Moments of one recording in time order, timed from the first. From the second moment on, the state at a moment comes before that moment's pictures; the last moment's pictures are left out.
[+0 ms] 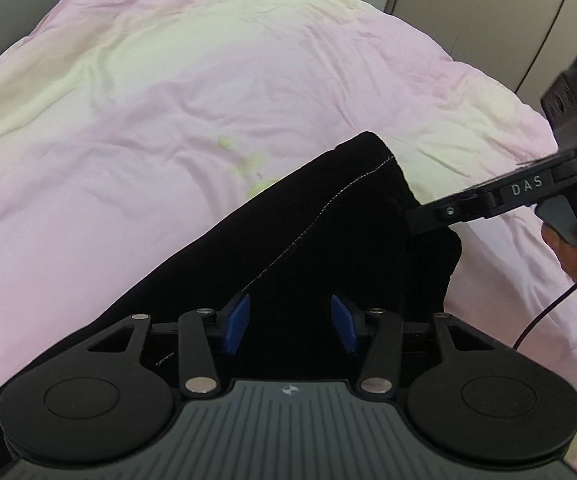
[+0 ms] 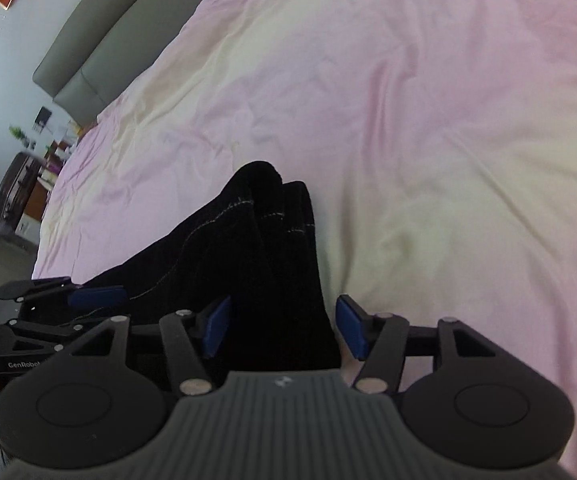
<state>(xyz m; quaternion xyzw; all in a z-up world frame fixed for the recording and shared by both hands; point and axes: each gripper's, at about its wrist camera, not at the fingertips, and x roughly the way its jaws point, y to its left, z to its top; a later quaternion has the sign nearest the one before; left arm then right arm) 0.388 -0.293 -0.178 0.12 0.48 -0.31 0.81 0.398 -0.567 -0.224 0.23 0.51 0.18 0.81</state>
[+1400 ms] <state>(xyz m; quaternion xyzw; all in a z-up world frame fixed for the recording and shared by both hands) 0.231 -0.080 -0.147 0.00 0.48 -0.22 0.85 0.363 -0.390 -0.027 0.23 0.51 0.22 0.80</state>
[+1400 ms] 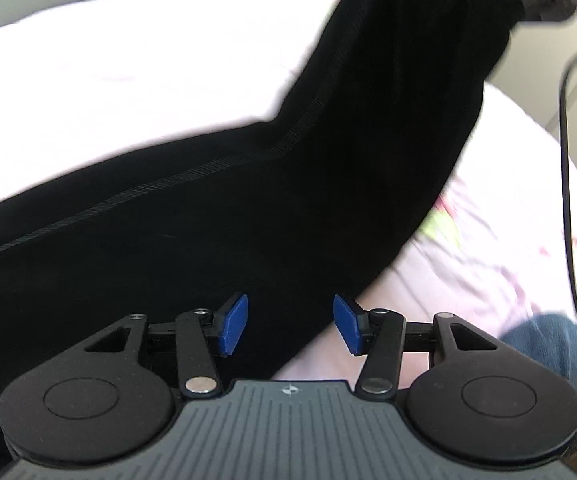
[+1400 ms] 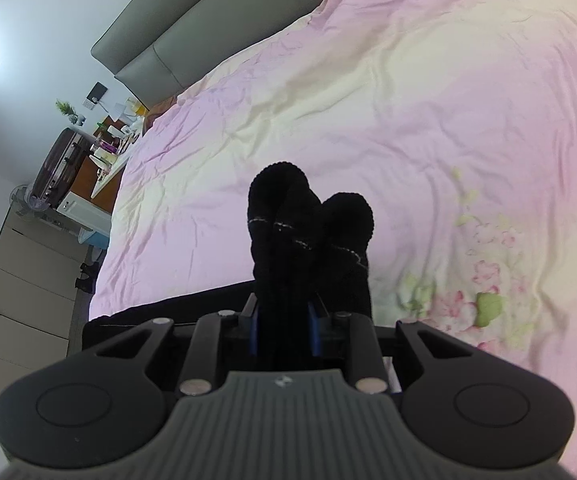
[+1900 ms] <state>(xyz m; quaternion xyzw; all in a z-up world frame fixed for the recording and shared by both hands) 0.232 0.066 -0.110 -0.10 0.44 -0.05 0.89 0.377 -0.129 -0.082 0.14 0.57 0.27 0.76</state>
